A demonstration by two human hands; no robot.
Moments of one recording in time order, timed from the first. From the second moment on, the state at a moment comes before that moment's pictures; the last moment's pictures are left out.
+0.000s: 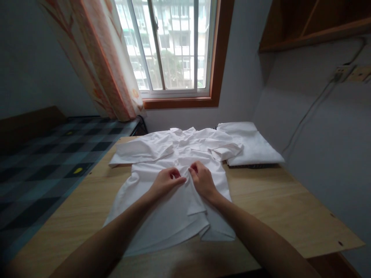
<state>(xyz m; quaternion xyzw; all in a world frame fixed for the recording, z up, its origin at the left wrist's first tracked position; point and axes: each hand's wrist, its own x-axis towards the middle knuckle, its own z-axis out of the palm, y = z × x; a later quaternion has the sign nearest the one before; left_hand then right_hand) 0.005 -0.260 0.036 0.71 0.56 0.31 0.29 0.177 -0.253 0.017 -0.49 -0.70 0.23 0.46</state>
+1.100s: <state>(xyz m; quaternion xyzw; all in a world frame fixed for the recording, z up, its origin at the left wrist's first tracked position) 0.007 -0.257 0.038 0.56 0.43 0.42 0.58 0.166 -0.279 0.022 -0.51 -0.67 0.25 0.49</state>
